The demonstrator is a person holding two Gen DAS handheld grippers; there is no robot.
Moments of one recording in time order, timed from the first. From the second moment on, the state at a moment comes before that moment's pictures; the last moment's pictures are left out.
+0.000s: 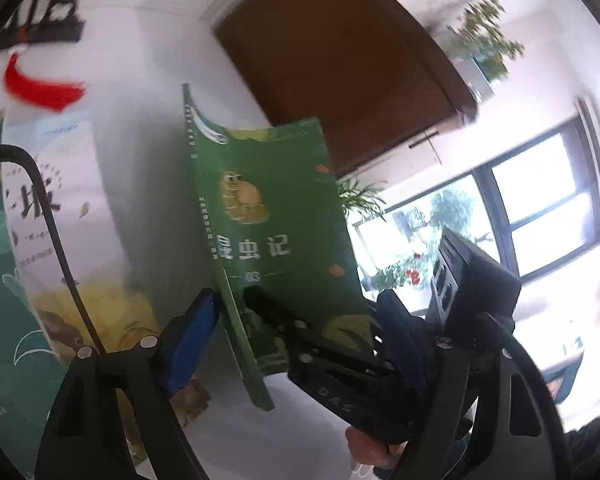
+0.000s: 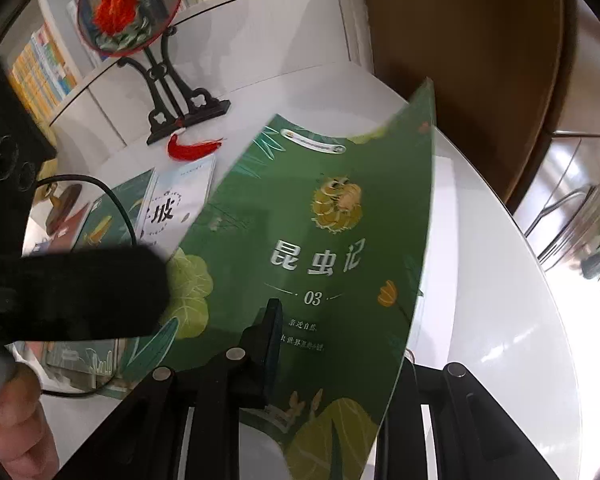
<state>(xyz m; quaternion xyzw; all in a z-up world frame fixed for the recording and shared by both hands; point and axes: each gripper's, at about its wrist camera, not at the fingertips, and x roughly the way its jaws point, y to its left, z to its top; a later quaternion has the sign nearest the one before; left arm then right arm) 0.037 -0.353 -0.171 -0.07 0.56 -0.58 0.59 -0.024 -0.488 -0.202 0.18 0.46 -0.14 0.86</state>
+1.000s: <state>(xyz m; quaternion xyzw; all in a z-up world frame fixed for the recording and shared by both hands) 0.077 0.033 -0.059 -0.21 0.44 -0.45 0.75 0.068 -0.193 -0.091 0.12 0.38 0.19 0.90</state>
